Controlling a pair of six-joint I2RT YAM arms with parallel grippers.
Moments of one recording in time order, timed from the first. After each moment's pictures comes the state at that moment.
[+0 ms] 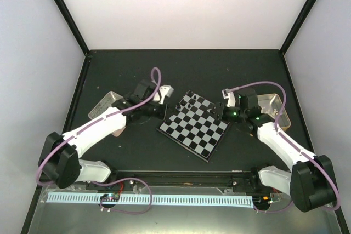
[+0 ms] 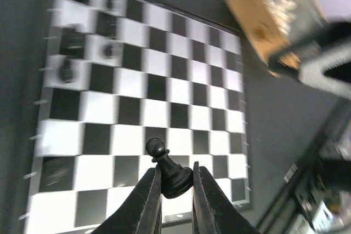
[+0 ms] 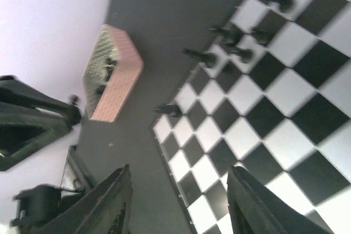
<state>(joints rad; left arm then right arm) -0.57 1.31 0.93 -0.41 0.37 -0.43 0.32 1.14 0.60 -0.15 -0.62 0.61</state>
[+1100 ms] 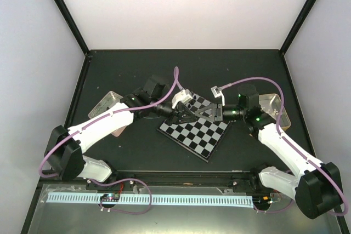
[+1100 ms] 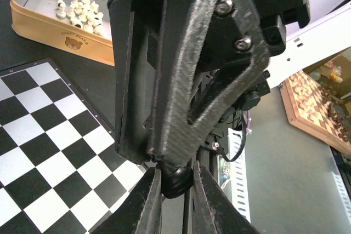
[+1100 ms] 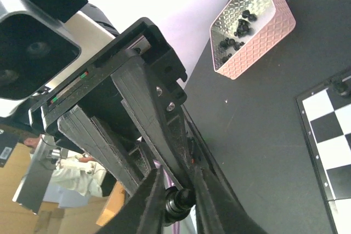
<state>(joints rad) -0.72 1.40 1.06 -0.33 0.89 -0.02 0.42 1.07 0.68 -0.02 -1.04 0.74</state>
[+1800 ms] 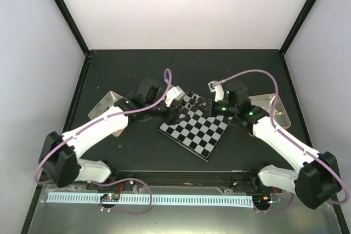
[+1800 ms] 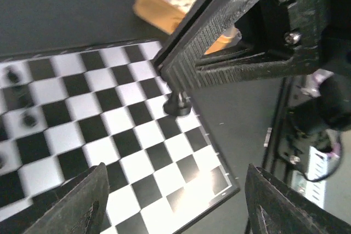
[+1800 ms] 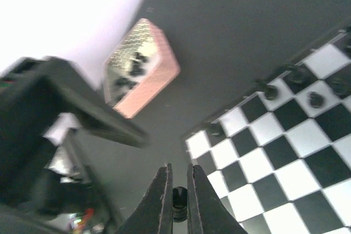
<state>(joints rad) -0.69 1.37 1.03 -0.34 0.61 -0.07 0.49 1.13 0.79 -0.19 -0.63 0.55</state>
